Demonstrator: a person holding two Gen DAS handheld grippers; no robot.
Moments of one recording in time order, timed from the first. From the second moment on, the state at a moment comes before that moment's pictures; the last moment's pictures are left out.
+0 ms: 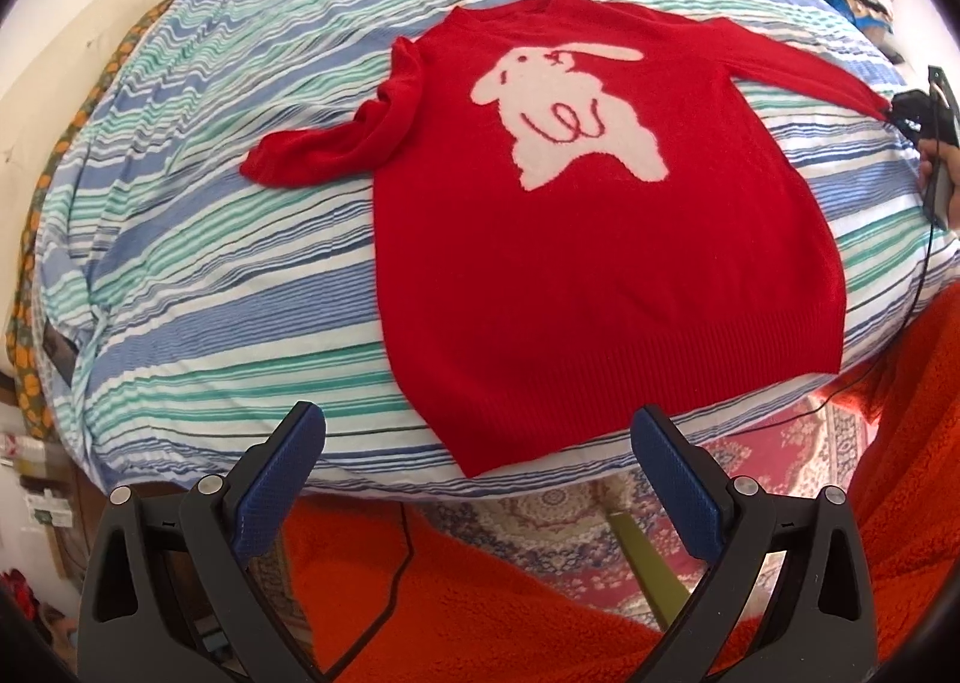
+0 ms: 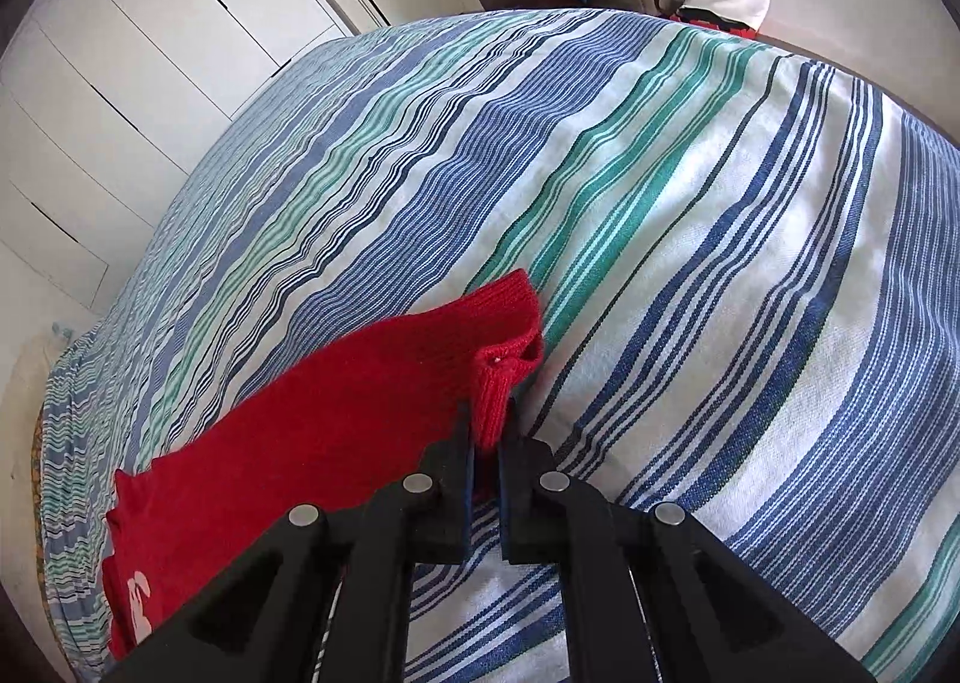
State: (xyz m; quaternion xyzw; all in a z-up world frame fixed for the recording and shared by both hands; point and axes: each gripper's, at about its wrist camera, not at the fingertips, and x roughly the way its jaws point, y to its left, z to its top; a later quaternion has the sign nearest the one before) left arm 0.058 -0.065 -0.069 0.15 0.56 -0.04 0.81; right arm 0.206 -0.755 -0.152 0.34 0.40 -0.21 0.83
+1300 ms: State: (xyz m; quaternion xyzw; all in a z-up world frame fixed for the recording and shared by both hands) left arm 0.306 0.043 -0.187 0.38 0.44 -0.08 0.81; right arm 0.072 -0.385 -0.134 0.04 0.47 0.13 0.87
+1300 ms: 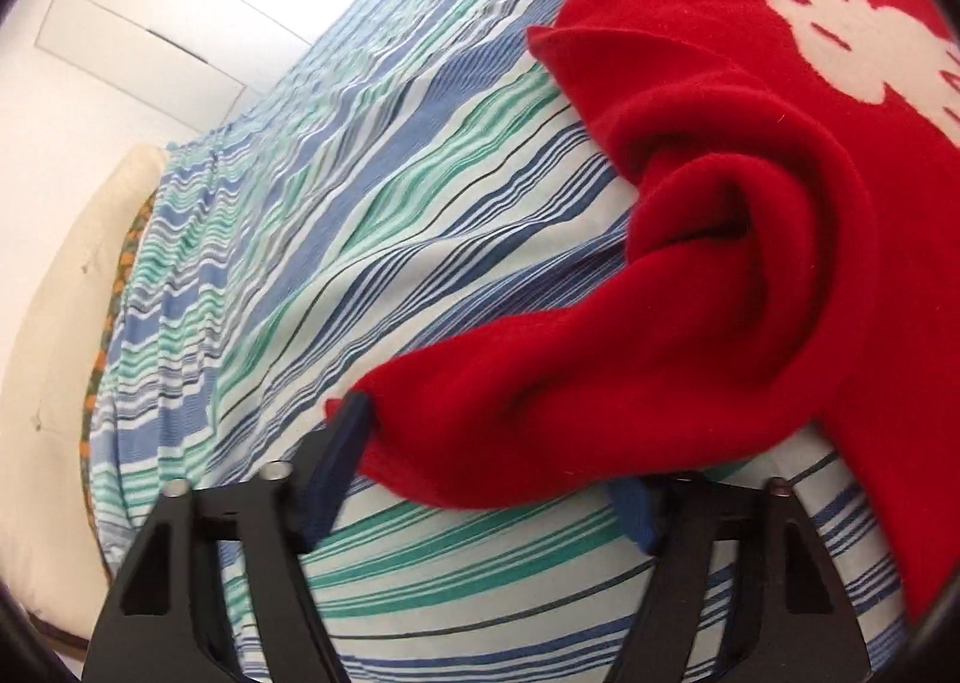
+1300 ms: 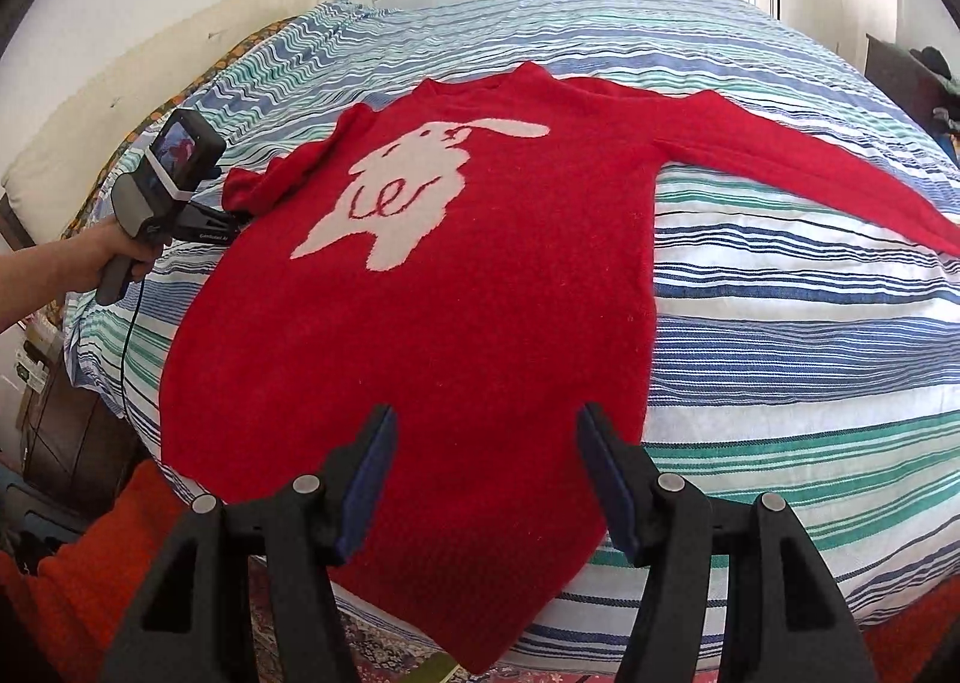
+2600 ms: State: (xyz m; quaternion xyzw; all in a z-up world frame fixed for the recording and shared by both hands) left arm 0.315 0.249 -0.114 -0.16 0.61 -0.13 0.76; right arm 0.070 -0.366 -0.138 -0.01 0.46 0.14 0.88
